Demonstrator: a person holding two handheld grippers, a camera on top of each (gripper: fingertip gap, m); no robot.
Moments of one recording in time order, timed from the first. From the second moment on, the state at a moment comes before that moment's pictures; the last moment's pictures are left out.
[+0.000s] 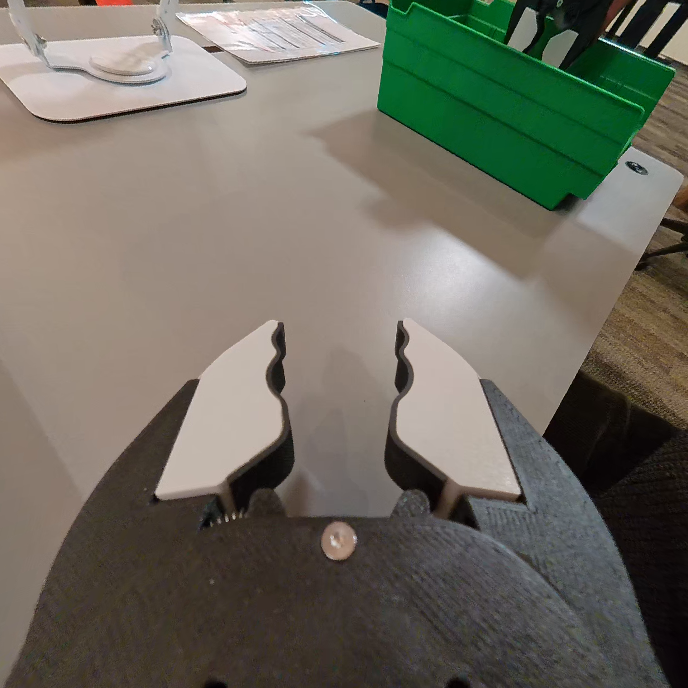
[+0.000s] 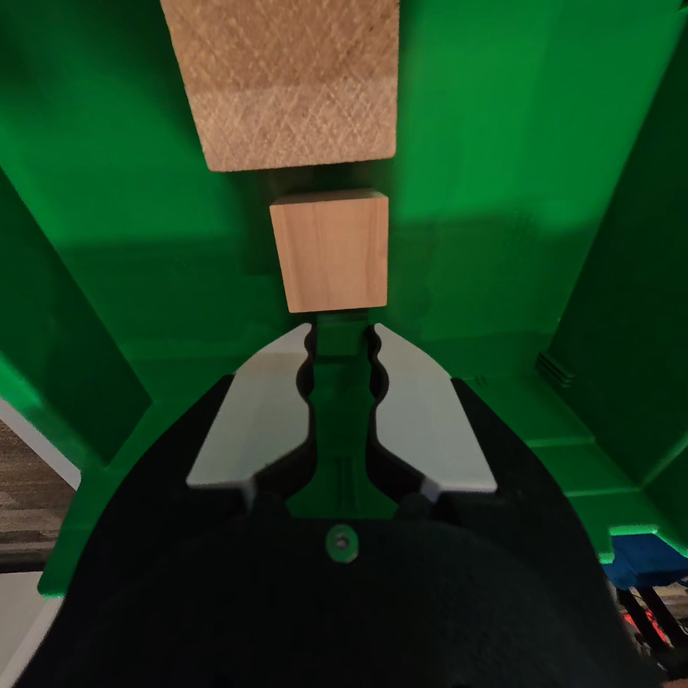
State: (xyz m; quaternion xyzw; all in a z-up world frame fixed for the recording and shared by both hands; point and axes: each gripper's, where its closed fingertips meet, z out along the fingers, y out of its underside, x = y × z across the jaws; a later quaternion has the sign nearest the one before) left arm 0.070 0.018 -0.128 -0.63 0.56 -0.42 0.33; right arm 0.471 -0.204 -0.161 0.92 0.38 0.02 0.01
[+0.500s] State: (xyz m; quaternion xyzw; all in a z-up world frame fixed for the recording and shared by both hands) left arm 0.070 0.018 -0.128 -0.63 0.57 -0.42 0.32; right arm 0.473 -0.208 -0.156 0.92 0.39 0.05 0.04
